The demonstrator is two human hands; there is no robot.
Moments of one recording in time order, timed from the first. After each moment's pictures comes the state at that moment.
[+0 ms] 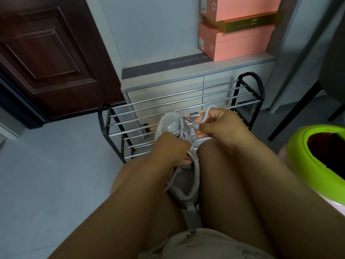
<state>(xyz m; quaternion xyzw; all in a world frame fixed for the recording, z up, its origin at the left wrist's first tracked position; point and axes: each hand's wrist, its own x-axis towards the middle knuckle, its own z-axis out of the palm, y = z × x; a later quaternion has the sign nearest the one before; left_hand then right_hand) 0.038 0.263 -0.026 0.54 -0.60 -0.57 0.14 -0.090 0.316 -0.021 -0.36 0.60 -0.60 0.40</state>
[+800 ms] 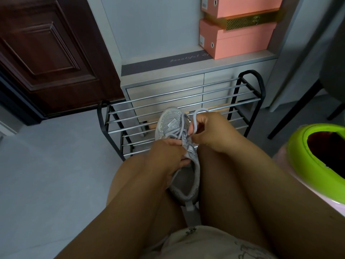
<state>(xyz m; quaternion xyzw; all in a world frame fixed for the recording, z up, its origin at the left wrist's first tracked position) 0.055 0.281 -0.030 0.51 -0.45 -0.69 0.24 -0.084 0.310 -0.029 -0.55 0.71 -0.37 0.22</state>
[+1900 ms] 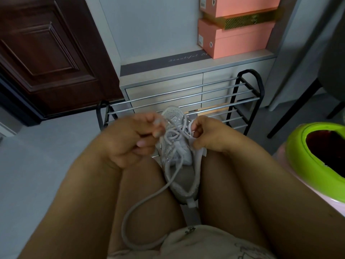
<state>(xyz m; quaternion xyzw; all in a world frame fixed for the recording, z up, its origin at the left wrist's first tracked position) 0.108 0.240 0.031 0.27 -0.54 -0.78 0.14 -0.084 0.312 -0.025 -0.49 0.73 -0.31 0.35</state>
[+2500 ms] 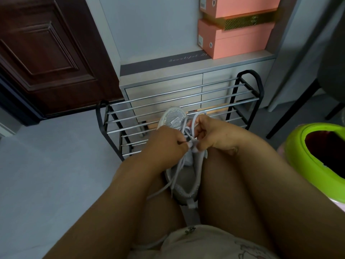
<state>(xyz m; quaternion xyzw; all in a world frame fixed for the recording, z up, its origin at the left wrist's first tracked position) 0.060 0.251 -0.025 0.35 -0.91 -0.23 0.09 -0.096 0.313 -0.030 -0.47 0.67 -0.34 0.45</state>
